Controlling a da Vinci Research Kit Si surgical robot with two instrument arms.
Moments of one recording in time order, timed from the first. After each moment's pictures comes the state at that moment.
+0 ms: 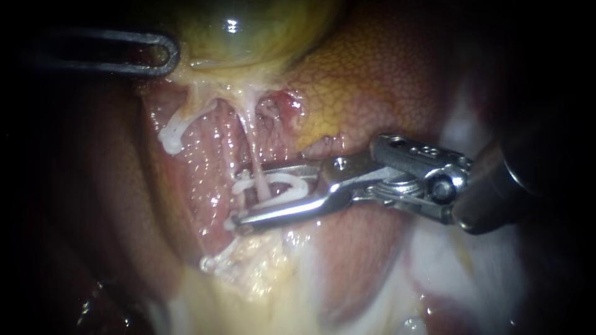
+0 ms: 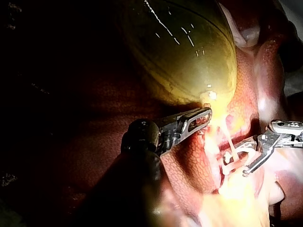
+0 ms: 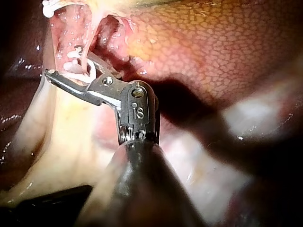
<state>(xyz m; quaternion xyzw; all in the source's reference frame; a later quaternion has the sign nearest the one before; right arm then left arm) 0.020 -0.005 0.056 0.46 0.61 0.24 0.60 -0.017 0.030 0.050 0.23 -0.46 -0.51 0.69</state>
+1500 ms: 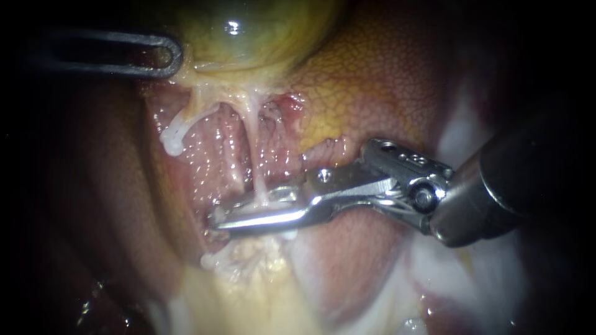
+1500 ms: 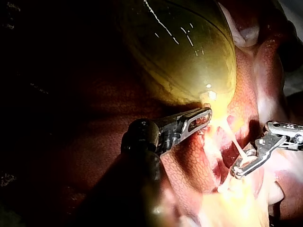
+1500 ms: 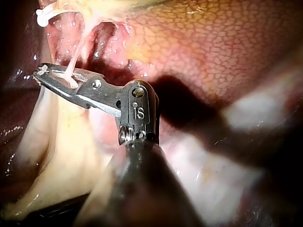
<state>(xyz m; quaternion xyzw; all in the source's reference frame) 0.021 -0.005 0.057 0.49 0.62 0.22 0.57 -0.017 0.030 0.050 0.23 -0.46 -0.51 0.69</state>
